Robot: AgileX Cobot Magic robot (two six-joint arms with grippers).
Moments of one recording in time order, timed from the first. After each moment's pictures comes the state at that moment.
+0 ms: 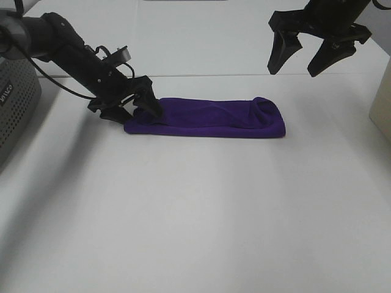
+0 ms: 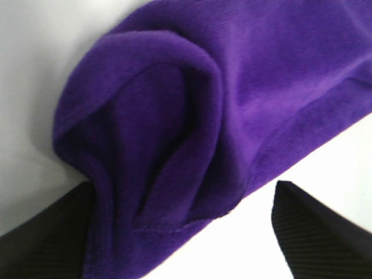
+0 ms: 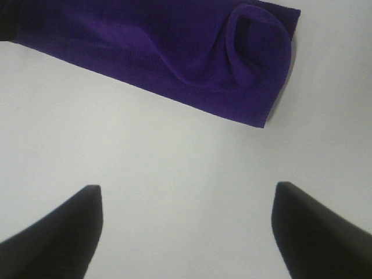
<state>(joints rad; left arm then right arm) -0.16 2.58 -2.10 -0.71 1.05 0.36 0.19 1.97 -1.73 0.22 1.14 -0.15</state>
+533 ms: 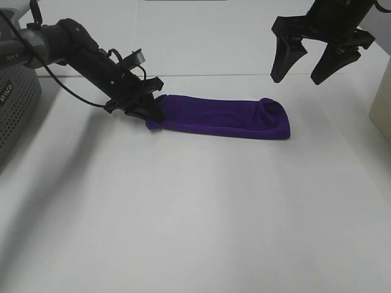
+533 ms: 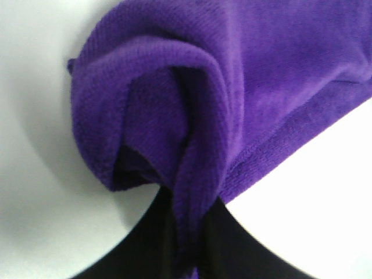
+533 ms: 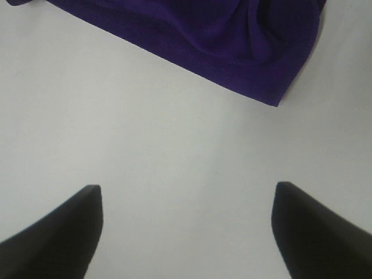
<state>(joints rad) -0.18 2.68 -2.32 -0.71 1.16 0.36 0.19 1.97 -1.73 0.22 1.21 -0.17</state>
